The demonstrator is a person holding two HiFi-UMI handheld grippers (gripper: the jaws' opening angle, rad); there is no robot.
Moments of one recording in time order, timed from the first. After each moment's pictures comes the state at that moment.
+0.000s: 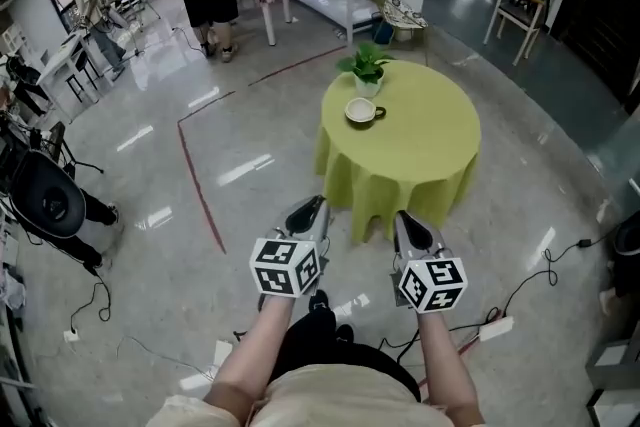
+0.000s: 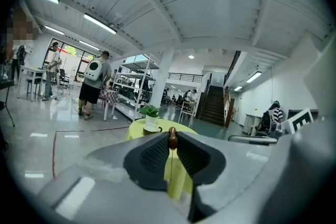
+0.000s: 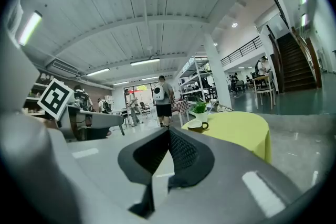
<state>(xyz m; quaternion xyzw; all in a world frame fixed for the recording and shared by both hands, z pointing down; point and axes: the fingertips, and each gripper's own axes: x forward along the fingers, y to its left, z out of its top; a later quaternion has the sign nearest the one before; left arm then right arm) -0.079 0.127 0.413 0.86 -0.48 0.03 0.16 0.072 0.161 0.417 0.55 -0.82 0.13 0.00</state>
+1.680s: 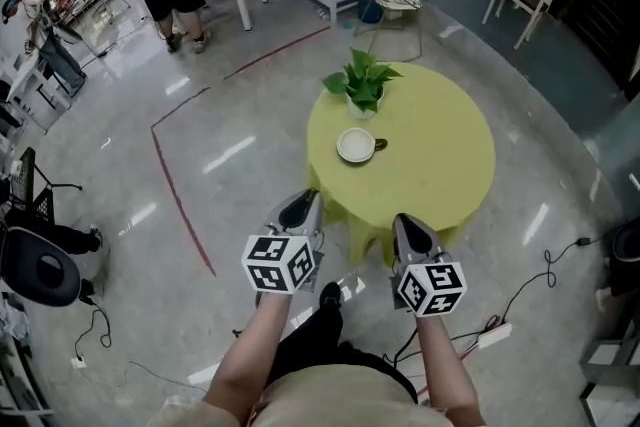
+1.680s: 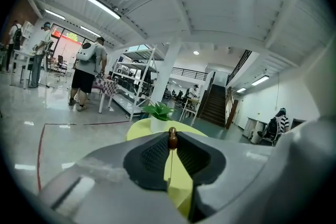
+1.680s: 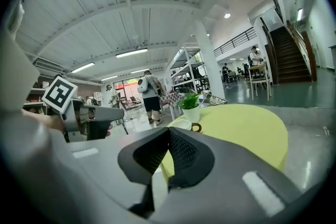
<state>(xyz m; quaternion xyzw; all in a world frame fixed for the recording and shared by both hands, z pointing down) -0.073 -0.096 0.448 0.86 -0.46 0.04 0.21 0.087 -0.036 0.460 0.58 -0.79 0.18 0.03</state>
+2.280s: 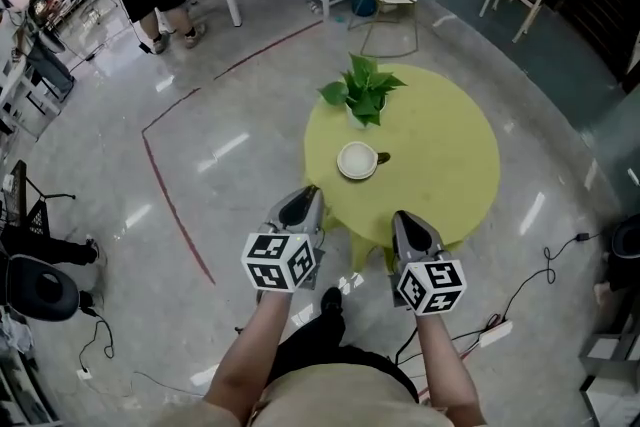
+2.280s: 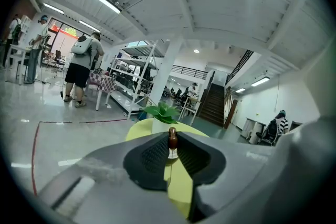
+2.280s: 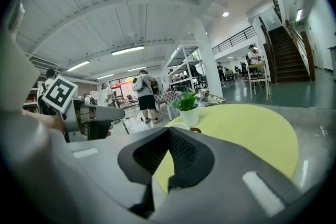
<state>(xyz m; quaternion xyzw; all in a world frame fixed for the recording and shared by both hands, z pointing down) -0.071 -0.163 0.457 0.86 -0.45 0.04 0.23 0.083 -0.099 0.466 0.60 -0.78 0.19 0.04</state>
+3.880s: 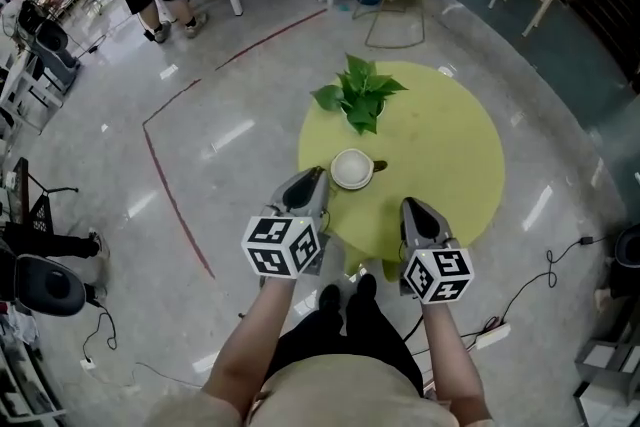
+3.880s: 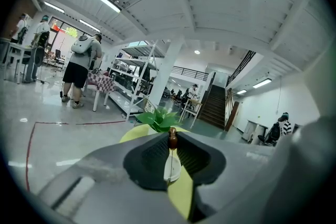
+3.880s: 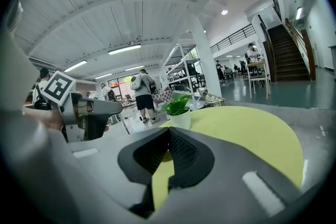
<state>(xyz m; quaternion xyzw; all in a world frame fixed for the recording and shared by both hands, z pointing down) -0.030 -0.224 0.445 0.86 -0.45 0.03 0.23 0.127 -0.157 0.470 0.60 -0.78 0.19 0.04</state>
